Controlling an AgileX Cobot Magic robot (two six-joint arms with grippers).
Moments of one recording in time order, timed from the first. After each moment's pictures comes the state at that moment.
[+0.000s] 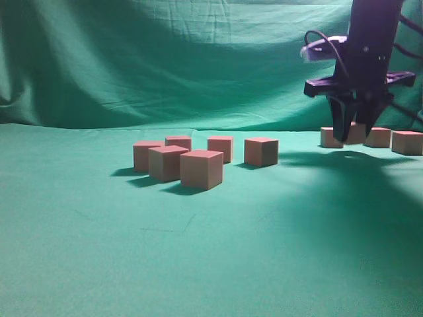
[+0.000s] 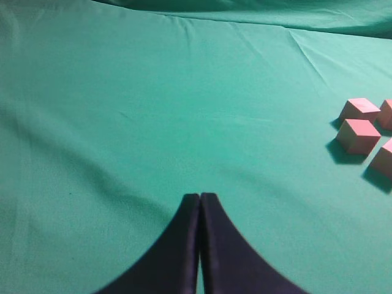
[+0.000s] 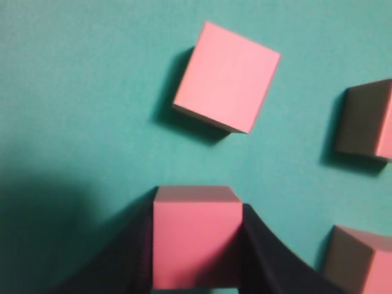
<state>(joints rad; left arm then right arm) -0.05 -0.01 0.02 -0.09 0.35 -0.02 0.26 2.18 -1.71 -0.09 0.87 -0.06</state>
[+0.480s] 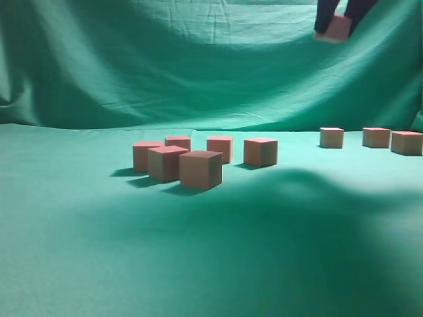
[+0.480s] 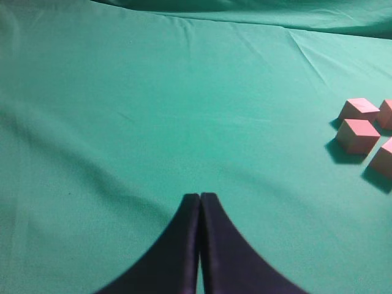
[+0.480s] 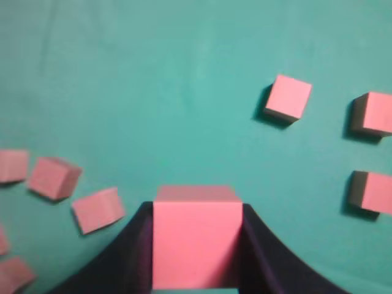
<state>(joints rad) -0.05 -0.01 0.02 -0.09 0.35 -0.02 0.28 1.91 -1.80 0.16 1.13 -0.09</state>
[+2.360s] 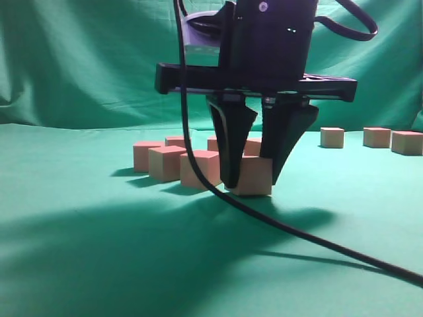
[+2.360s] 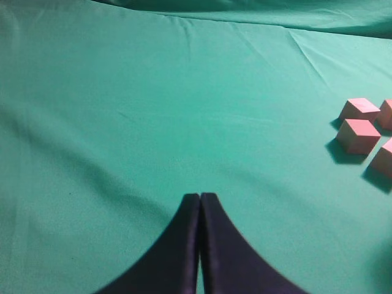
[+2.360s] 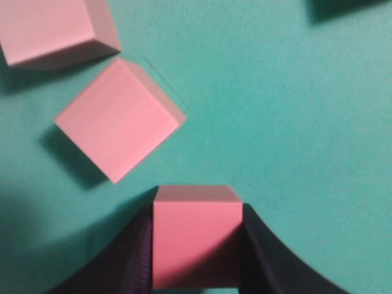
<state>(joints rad) -0.05 -0.01 0.02 -0.09 0.35 -0.02 0.83 1.87 -1.17 -0.07 0.75 0.43</state>
